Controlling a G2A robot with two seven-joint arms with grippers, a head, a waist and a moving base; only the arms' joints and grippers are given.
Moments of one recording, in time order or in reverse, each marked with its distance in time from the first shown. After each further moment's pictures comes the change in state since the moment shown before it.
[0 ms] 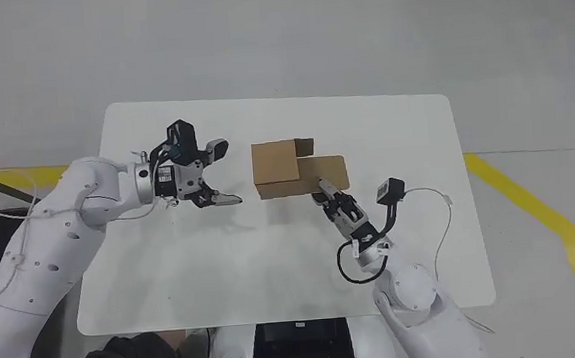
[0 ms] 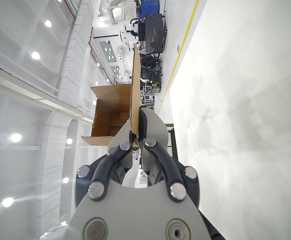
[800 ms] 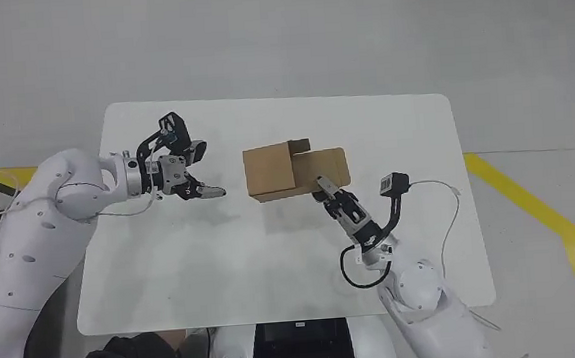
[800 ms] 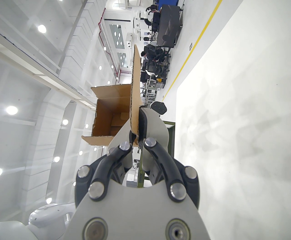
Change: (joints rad) left arm -0.013 0.005 -0.068 0.037 -0.284 0.097 -0.484; right arm 0.014 0.009 0.023 -0.002 -0.105 -0.121 0.065
